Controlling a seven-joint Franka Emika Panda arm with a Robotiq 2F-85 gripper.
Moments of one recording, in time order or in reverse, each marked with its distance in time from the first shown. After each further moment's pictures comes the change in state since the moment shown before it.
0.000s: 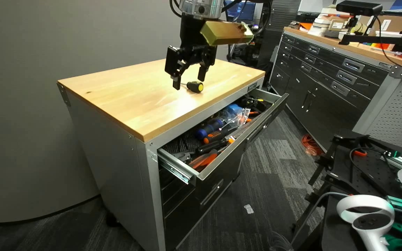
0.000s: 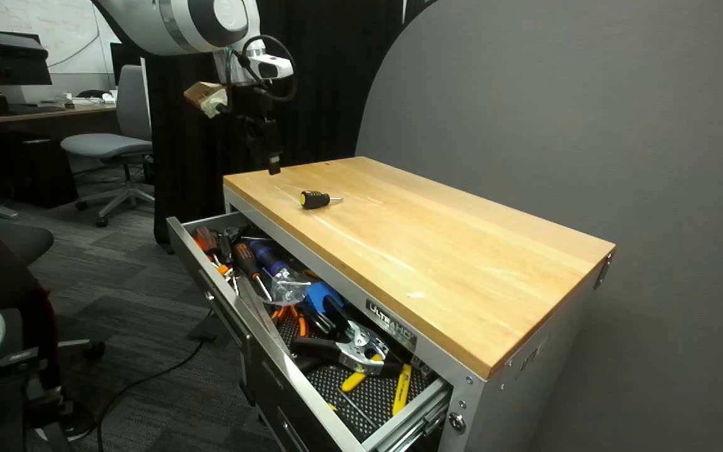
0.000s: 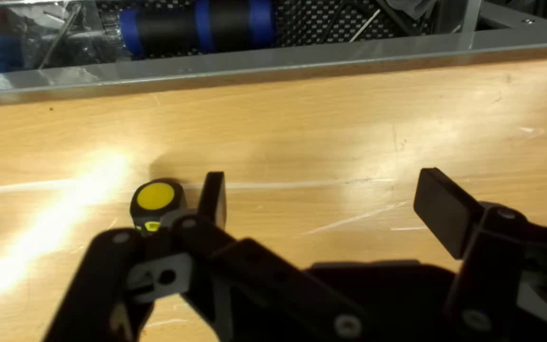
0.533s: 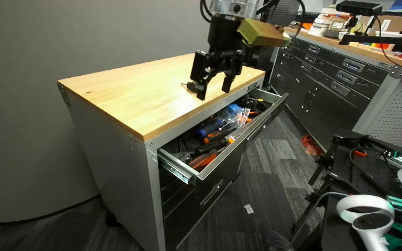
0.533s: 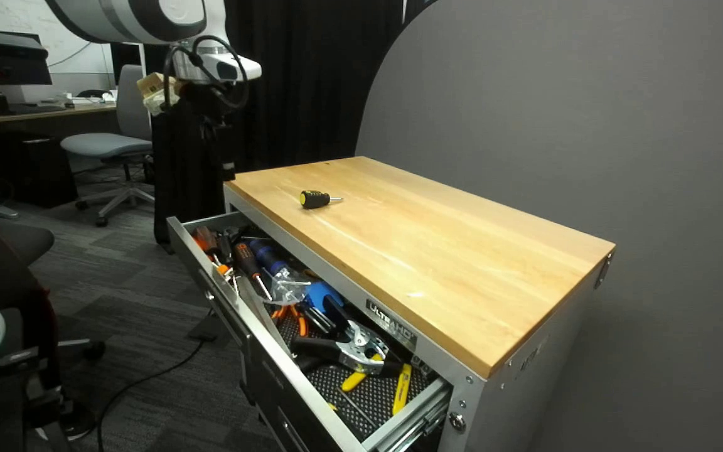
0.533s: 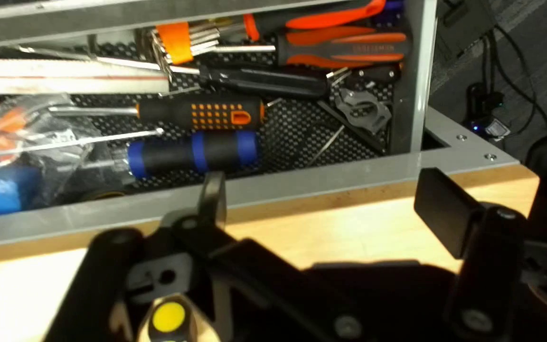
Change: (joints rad) arm -0.114 -0.163 0.154 -0.235 0.147 0.033 -0.021
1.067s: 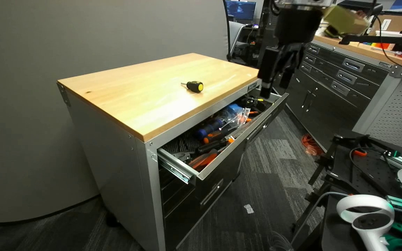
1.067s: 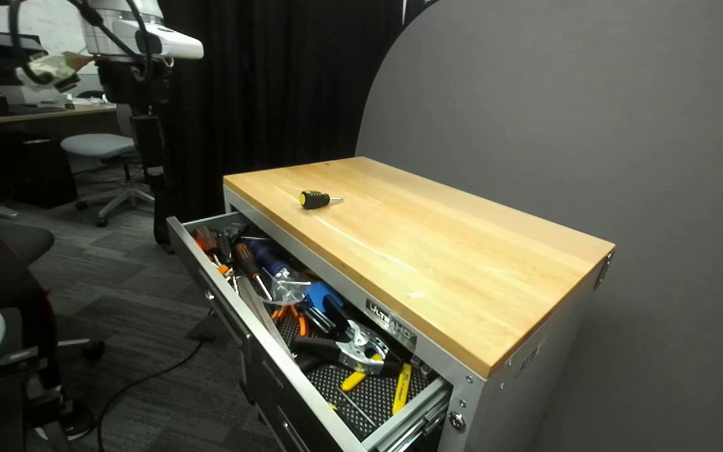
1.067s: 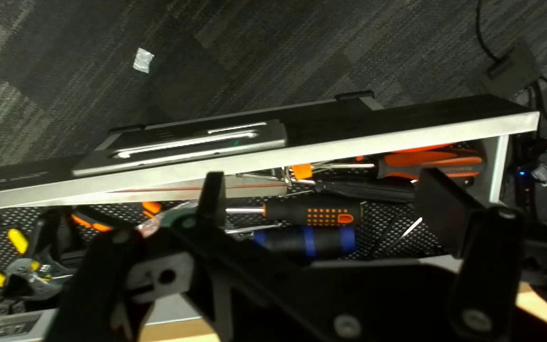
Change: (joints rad) arm -0.130 -0.402 0.104 -0.375 0.170 -0.096 -0.120
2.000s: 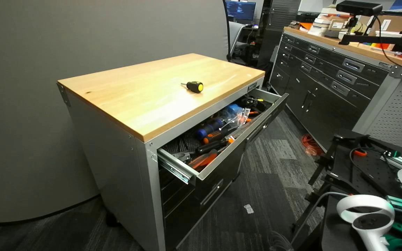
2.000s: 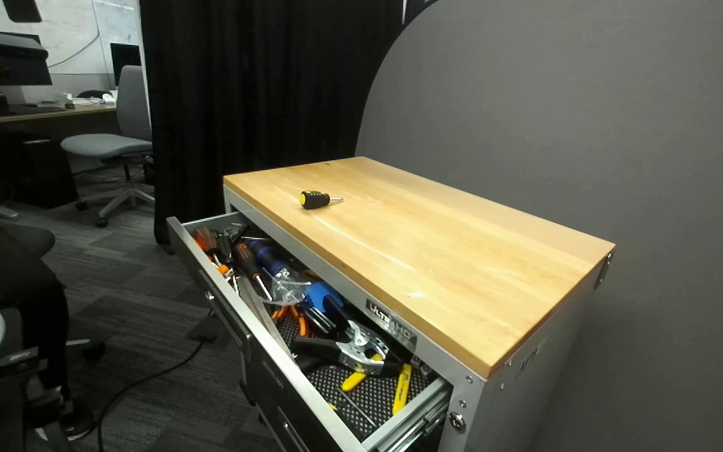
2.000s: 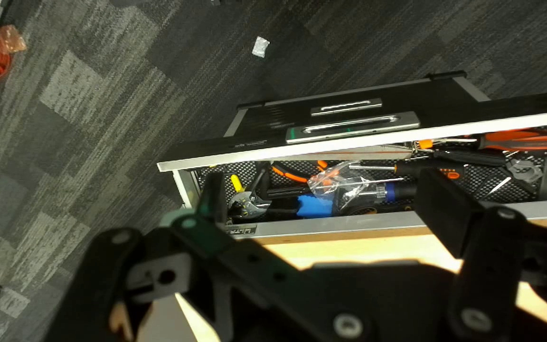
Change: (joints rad) arm -0.034 -0.658 -0.153 0.023 -0.105 -0.651 -0.153
